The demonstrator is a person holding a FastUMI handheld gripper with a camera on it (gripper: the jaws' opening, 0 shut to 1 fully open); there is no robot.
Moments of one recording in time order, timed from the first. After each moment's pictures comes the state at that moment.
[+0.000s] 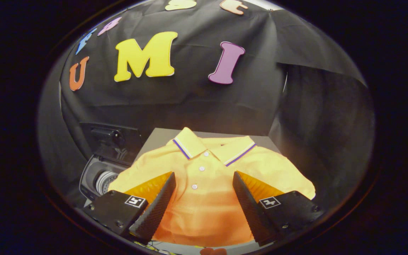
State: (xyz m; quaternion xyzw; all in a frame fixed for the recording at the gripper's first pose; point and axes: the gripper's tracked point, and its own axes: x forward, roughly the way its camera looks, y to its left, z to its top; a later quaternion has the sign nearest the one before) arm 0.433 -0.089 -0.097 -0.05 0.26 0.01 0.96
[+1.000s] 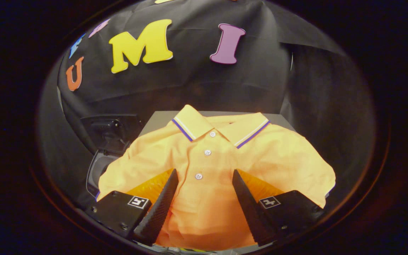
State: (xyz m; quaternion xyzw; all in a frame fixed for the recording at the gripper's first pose) arm 0.439 -0.079 -0.138 0.00 0.34 0.01 0.94
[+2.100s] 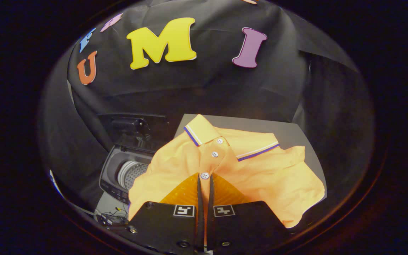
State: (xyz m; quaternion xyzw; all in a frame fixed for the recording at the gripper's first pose) arm 0.415 -0.006 -0.099 -0.02 0.35 0.08 0.94
